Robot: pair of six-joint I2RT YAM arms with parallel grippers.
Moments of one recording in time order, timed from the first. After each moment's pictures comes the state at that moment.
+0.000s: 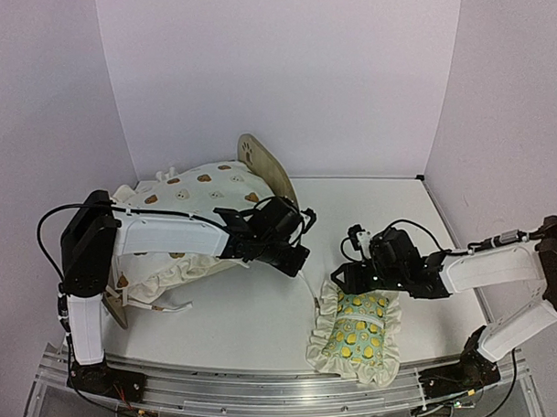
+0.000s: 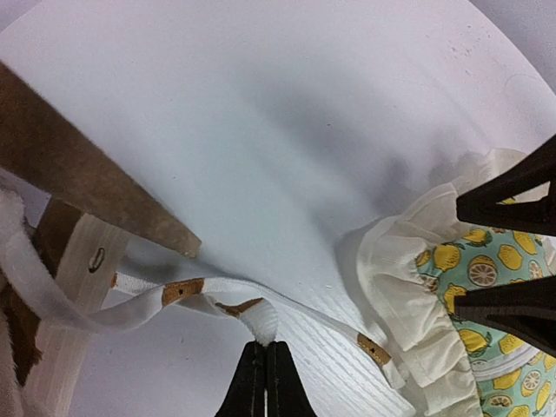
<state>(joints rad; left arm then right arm) -1.05 2.00 1.50 -0.33 -0.10 -0.27 0.79 1.42 0.58 0.14 0.05 0.47</state>
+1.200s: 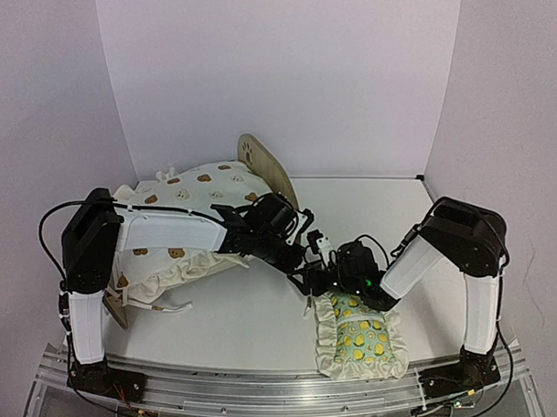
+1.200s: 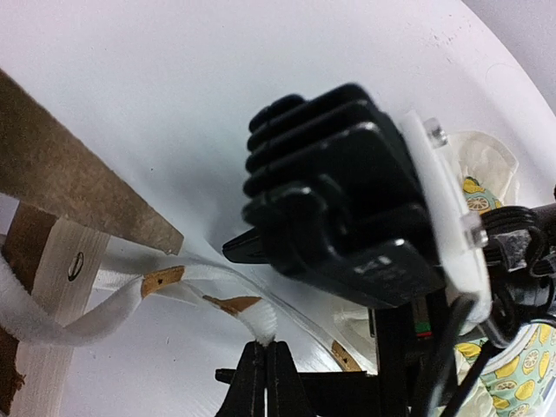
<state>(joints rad) -1.01 2.01 1.50 -0.33 0.03 -0.26 0.80 2.04 0.72 0.90 -0.09 0.33</state>
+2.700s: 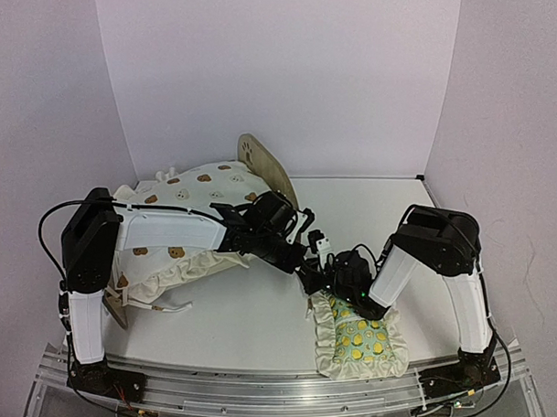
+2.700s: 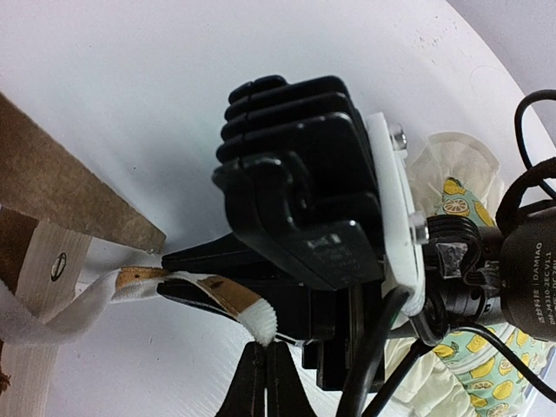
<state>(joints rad) -1.00 2.01 1.51 -0.33 0.08 -0.28 0.83 2.21 0.76 1.20 0.06 0.30</state>
